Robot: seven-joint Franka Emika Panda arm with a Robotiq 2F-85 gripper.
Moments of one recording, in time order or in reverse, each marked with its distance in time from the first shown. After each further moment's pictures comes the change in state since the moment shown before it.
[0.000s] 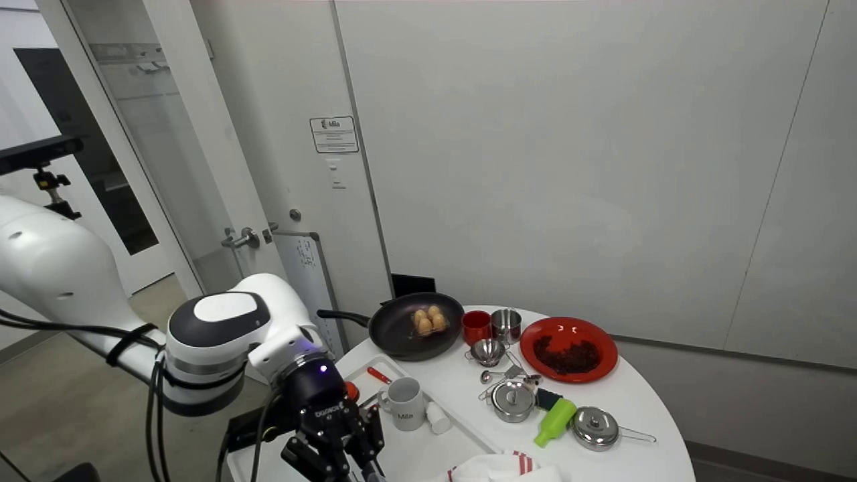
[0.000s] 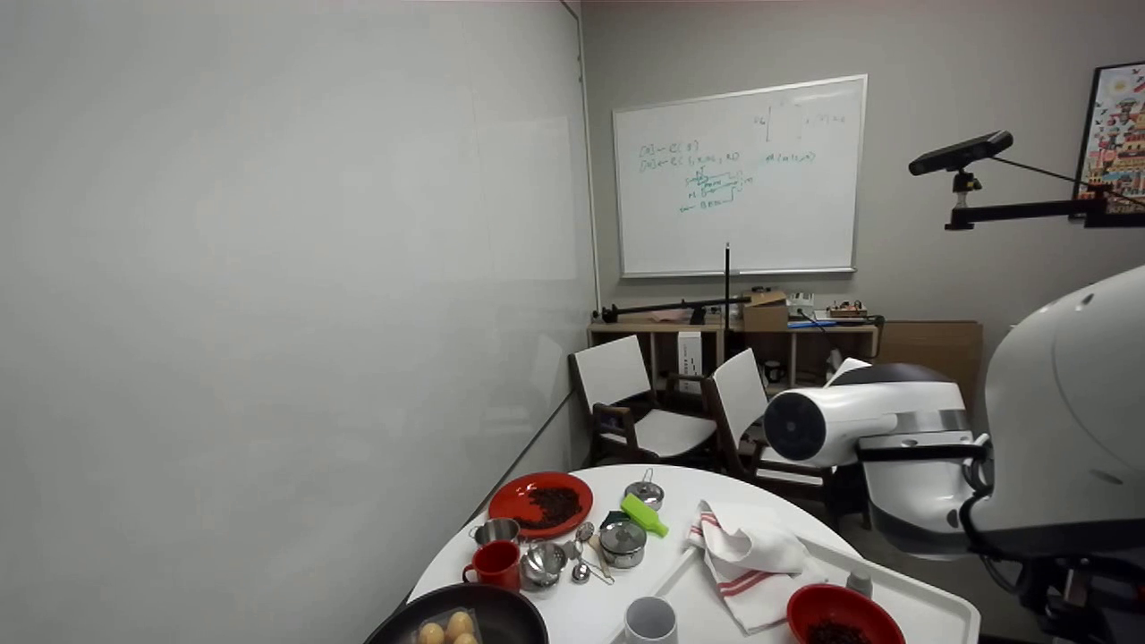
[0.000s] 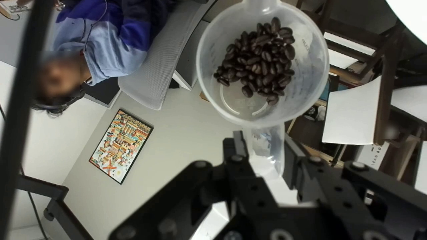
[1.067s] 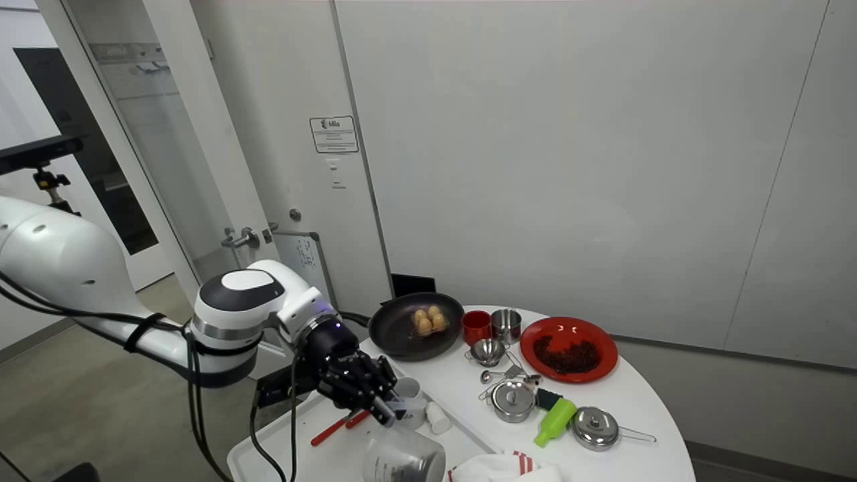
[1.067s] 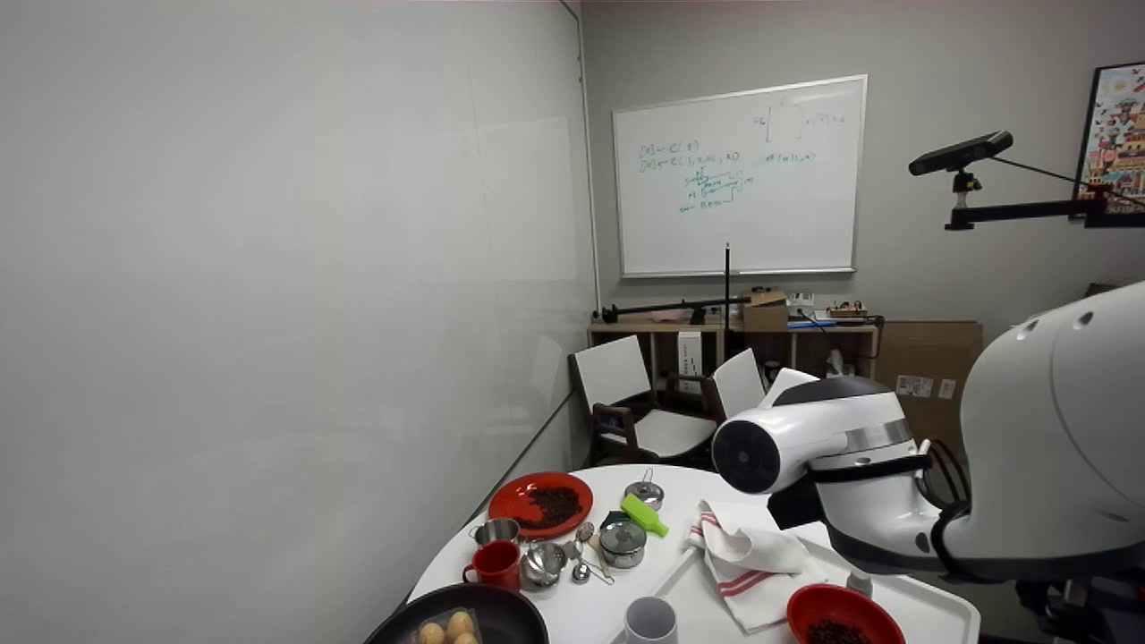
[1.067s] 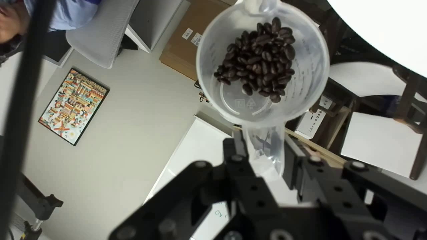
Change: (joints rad) arm 0.004 0.037 0.000 0.171 -0.127 -0.018 0.015
